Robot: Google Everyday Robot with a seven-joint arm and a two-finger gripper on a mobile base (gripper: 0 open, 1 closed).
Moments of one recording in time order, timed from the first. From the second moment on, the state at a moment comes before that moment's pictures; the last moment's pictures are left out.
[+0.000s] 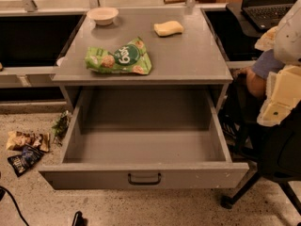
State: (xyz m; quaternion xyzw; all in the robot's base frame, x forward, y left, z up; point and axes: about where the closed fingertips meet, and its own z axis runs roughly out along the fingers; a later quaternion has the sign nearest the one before) arm 0.438 -0.216 0.978 -0.60 0.78 -0.04 0.16
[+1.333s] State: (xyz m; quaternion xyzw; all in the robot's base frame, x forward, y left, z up) arm 0.566 -0.120 0.960 -0.63 0.72 0.01 0.29
